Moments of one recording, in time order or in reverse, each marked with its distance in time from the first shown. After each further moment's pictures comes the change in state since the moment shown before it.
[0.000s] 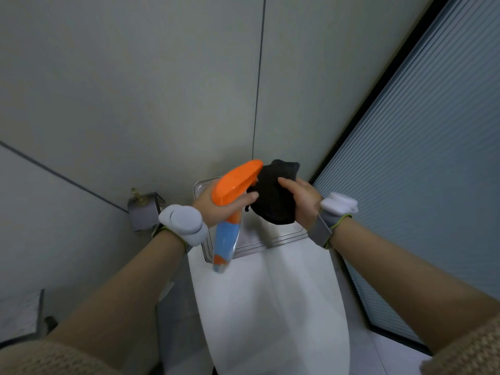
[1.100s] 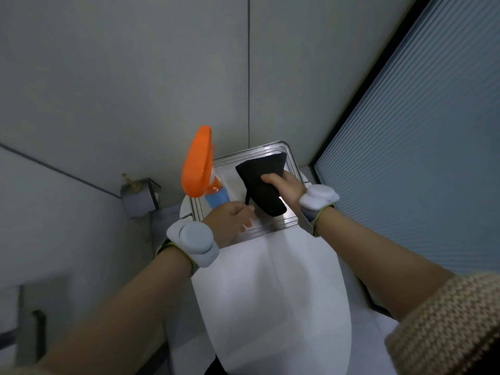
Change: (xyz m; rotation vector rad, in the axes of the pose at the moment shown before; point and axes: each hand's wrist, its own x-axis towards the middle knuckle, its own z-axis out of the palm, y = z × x) left_hand -0.005 -0.035 0.054 0.156 -0.100 -0.343; right_hand 0.050 0.042 -0.022 -0.435 -0.015 -0.045
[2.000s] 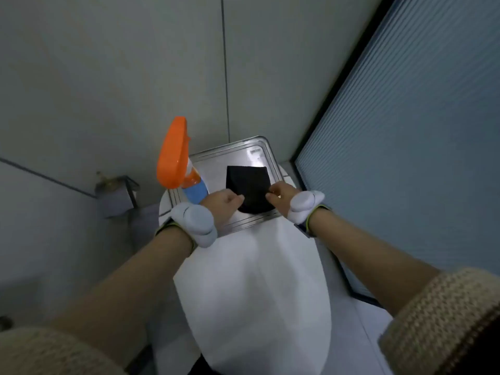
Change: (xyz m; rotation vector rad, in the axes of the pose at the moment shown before) left_hand 0.017 0.014 0.015 0.292 0.049 0.015; right_hand -0.017 0.023 -0.038 -0.813 -0.116 0.100
